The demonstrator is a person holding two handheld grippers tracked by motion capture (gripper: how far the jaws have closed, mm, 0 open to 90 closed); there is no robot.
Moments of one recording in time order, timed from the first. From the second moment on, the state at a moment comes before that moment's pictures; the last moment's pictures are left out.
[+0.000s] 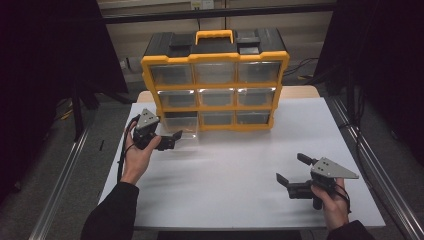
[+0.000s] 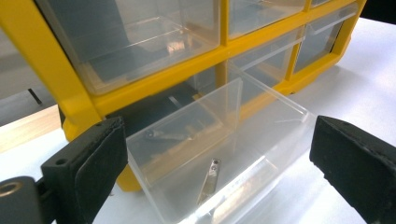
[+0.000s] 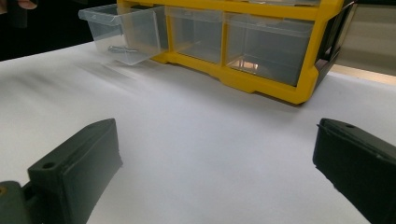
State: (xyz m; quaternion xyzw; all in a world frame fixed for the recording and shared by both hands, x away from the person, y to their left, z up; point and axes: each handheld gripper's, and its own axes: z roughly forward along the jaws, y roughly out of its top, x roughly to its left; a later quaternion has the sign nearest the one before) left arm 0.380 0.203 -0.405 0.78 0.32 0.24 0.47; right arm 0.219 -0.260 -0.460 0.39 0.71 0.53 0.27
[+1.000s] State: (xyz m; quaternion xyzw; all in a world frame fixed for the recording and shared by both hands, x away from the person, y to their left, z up) left arm 0.332 0.209 -0.447 0.76 0.34 0.23 0.50; right arm 0.218 -0.259 -0.461 0.39 0.71 0.52 0.27
